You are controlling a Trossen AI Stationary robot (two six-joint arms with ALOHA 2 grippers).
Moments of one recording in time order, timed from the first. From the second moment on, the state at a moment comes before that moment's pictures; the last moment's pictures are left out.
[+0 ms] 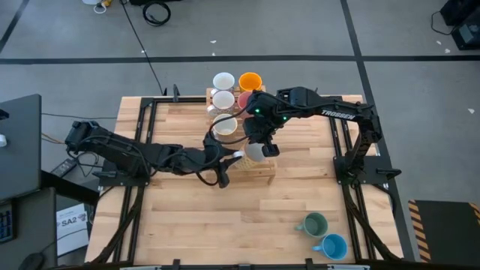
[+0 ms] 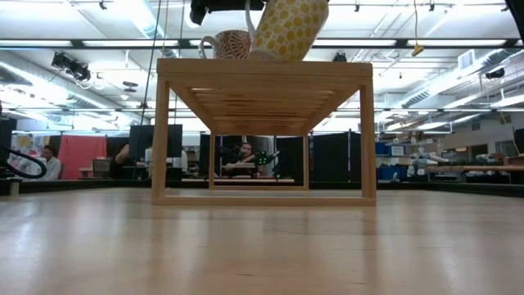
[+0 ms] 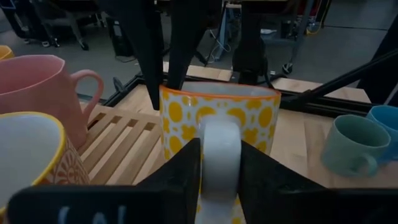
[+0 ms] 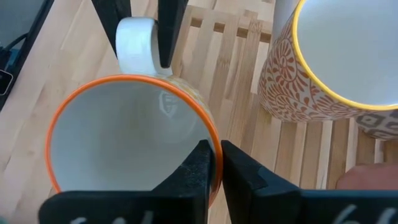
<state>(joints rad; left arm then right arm) -0.24 1.38 1.04 0.04 -0.56 -0.19 -0.12 1.78 1.97 -1.20 -0.20 -0.36</state>
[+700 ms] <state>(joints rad) -0.25 1.38 1.04 0.03 -0.57 -0.19 -0.12 1.78 1.97 -1.21 -0.19 -0.36</state>
